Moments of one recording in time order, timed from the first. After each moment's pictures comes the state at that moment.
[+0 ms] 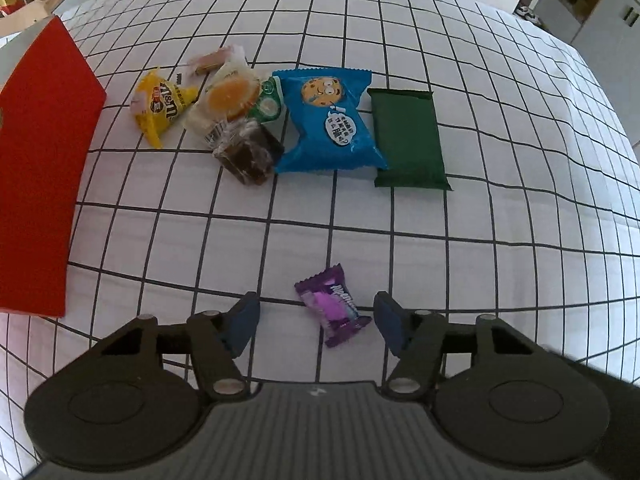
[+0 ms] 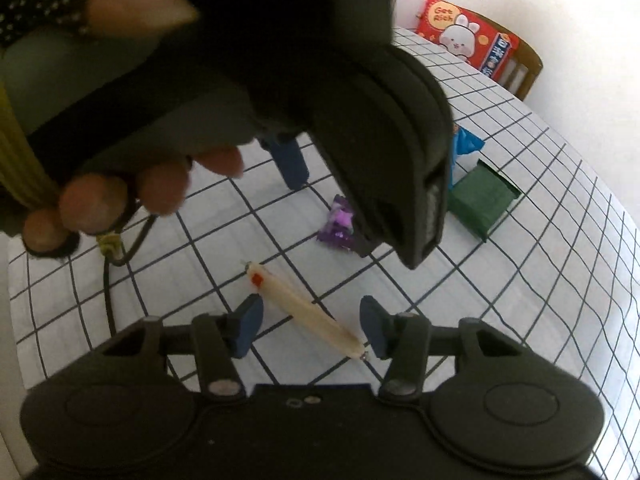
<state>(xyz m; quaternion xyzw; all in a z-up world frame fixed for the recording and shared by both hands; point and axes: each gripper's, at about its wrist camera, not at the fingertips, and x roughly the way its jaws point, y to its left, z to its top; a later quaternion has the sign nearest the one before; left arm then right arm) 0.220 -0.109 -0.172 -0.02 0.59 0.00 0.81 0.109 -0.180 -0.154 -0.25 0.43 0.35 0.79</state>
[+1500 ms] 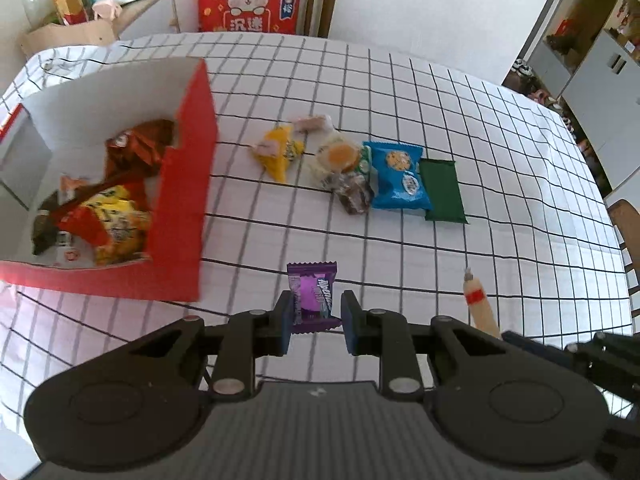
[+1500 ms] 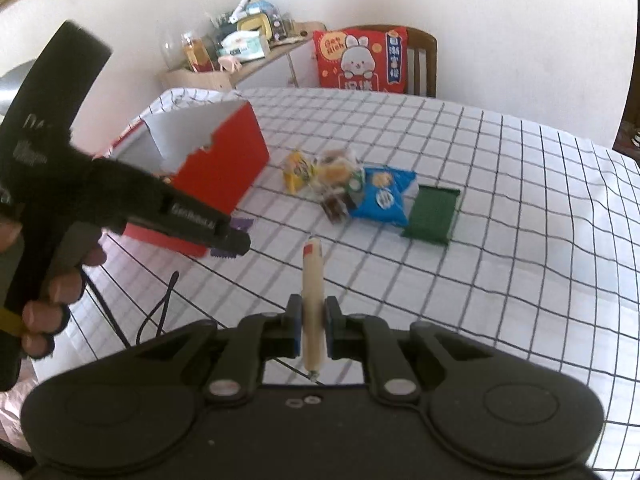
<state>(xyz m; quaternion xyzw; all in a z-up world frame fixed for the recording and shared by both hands) 0.152 -0.013 -0.079 -0.05 0.52 0.00 0.85 0.103 -0.198 -0.067 -0.01 0.43 0.25 0.87</state>
